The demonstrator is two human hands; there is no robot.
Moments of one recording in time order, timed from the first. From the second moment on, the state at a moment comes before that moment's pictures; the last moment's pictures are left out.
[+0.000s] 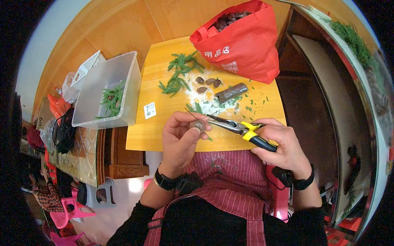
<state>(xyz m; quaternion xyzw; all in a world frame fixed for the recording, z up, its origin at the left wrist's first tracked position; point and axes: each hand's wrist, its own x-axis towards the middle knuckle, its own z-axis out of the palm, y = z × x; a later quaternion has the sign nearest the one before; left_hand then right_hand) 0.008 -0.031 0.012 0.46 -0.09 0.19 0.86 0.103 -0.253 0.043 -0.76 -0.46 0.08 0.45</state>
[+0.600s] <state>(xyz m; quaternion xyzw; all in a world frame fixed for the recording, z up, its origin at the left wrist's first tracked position) 0.006 -0.030 0.012 0.48 -0.07 0.17 0.86 0.103 -0.245 0.052 -0.75 -0.50 0.01 0.42</state>
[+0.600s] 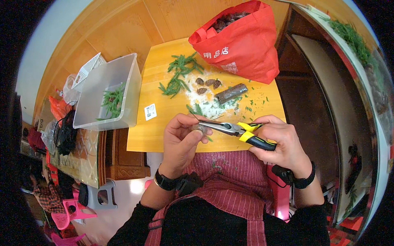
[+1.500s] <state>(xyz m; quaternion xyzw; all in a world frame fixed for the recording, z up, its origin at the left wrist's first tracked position) 0.008 -0.019 0.030 0.42 -0.03 0.05 0.91 0.096 -0.241 0.037 -0.76 -0.48 -0.07 0.44</state>
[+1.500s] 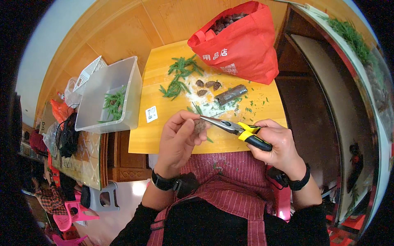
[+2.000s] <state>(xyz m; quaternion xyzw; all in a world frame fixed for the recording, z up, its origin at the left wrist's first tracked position) 0.009 -0.029 0.033 0.49 0.00 0.11 0.86 0.094 -0.243 0.027 -0.76 -0.44 -0.03 0.48</state>
